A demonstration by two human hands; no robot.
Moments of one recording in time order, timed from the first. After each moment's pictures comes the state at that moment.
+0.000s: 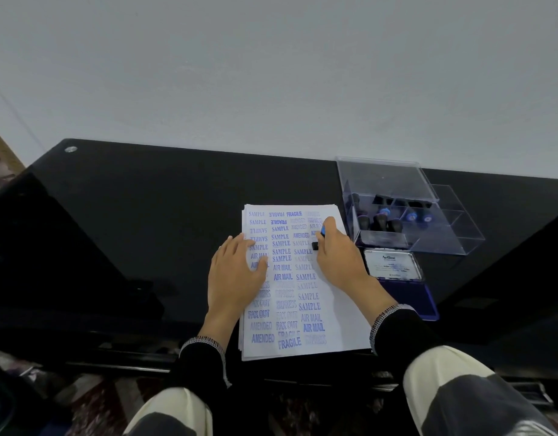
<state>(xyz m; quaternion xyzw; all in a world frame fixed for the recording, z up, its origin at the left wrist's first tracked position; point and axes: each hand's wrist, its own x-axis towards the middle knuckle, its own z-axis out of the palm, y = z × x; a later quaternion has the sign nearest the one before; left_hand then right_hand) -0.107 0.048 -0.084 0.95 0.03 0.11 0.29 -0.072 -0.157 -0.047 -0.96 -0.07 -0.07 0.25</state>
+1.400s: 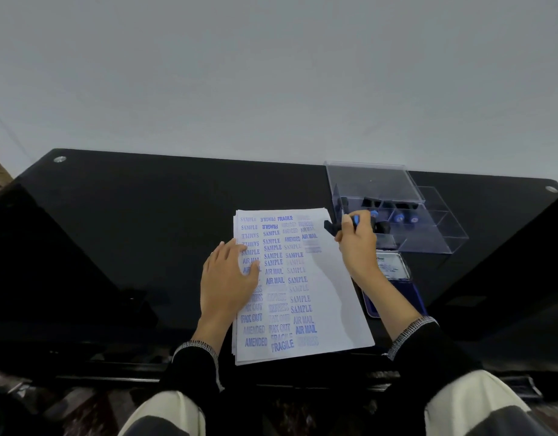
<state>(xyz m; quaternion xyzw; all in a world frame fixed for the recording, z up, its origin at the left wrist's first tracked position) -0.108 0.047 -0.081 0.95 0.03 0.11 0.29 -0.077 -0.178 -0.017 -0.80 0.08 -0.16 0.57</state>
